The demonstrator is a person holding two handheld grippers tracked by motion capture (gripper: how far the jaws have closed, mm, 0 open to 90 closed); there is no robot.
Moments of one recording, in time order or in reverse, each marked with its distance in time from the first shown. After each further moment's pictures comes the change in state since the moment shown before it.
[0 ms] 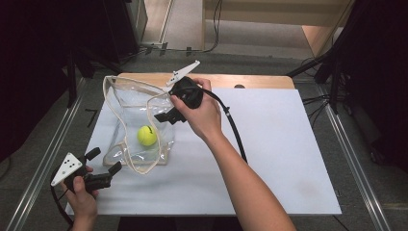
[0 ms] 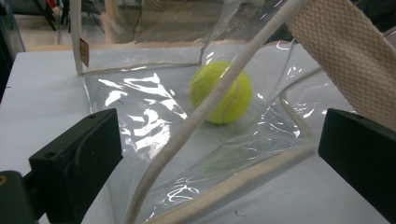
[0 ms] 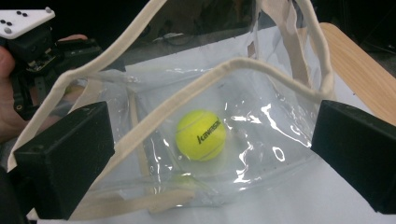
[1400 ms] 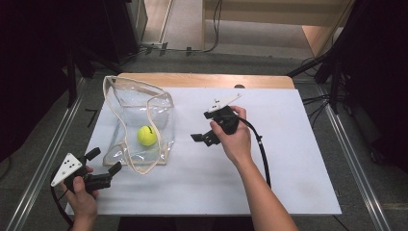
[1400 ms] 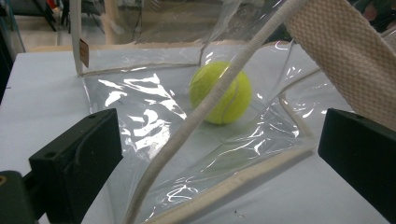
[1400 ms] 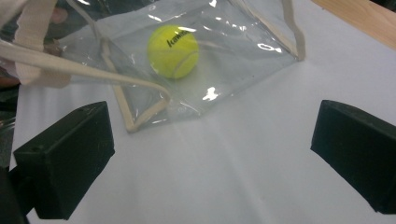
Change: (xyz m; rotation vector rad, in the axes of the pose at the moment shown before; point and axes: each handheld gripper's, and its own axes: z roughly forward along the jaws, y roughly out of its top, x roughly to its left) left arm -0.001 0.000 -0.001 0.002 0.003 0.002; right arm -0.009 -0.122 -0.027 -0.046 -0.070 0.126
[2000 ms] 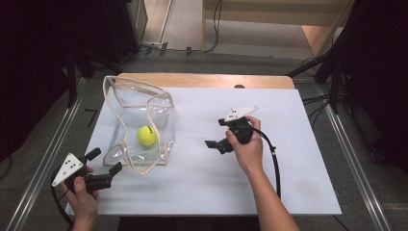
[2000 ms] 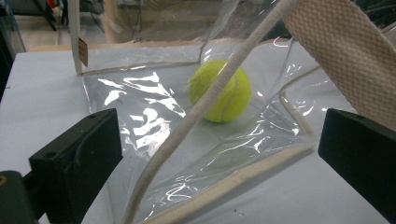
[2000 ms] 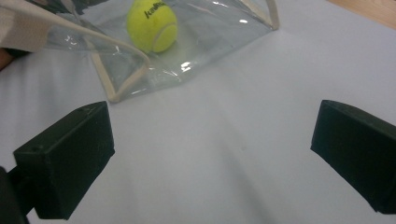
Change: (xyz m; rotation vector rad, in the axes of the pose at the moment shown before) left arm -0.001 0.000 0.001 0.008 0.003 0.012; right arm -0.009 -0.049 -0.019 -0.041 -0.057 0.043
